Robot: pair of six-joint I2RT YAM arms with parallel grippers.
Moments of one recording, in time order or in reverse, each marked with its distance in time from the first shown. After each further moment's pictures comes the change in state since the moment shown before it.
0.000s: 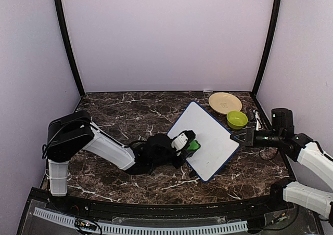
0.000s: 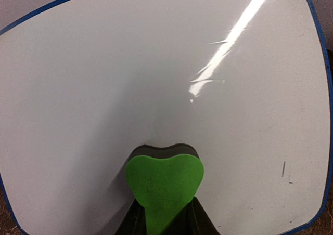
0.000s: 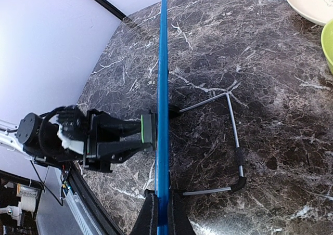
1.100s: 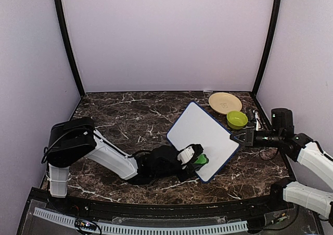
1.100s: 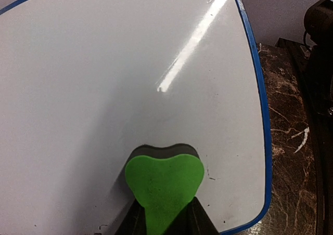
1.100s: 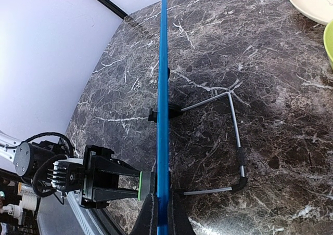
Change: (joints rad) left arm -0.111 0.019 -0.005 0.014 0.023 -0.018; right arm 0.000 0.001 0.000 -0.002 -0.007 -0.001
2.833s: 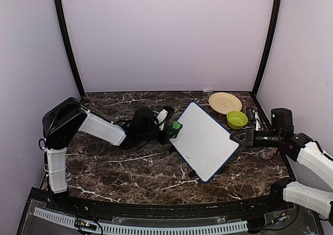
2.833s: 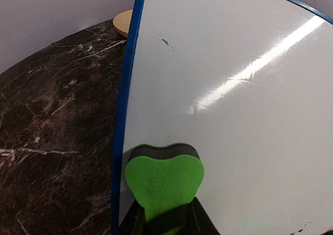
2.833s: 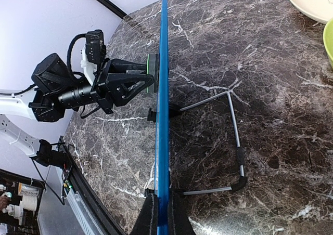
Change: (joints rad) left arm 0.402 -0.037 0.086 -0.188 0.232 -0.117; right arm 0.000 0.007 0.000 0.003 0.000 0.002
